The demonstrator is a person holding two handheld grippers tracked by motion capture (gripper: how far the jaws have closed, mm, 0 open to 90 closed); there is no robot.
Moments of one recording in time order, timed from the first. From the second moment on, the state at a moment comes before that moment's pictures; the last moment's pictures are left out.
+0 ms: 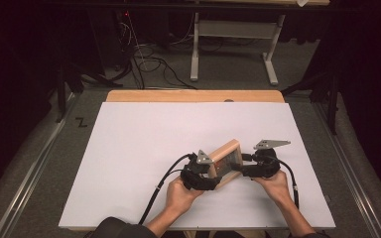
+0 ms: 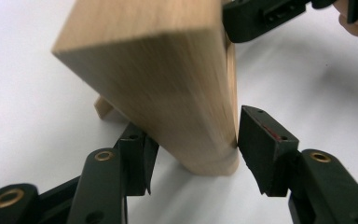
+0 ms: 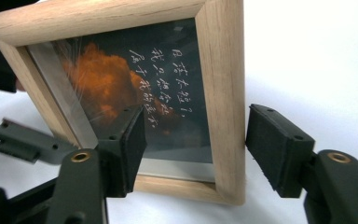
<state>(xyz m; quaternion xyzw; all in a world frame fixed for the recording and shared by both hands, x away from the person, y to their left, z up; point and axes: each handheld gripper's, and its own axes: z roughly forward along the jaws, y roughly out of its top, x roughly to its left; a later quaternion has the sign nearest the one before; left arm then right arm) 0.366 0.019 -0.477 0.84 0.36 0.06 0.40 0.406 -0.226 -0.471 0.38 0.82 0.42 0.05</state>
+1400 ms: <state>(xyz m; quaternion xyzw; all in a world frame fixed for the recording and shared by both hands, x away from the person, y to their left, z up) 0.366 0.040 -0.474 0.85 0.35 0.08 0.39 0.399 -0.209 -0.478 0.35 0.84 0.42 0.03</state>
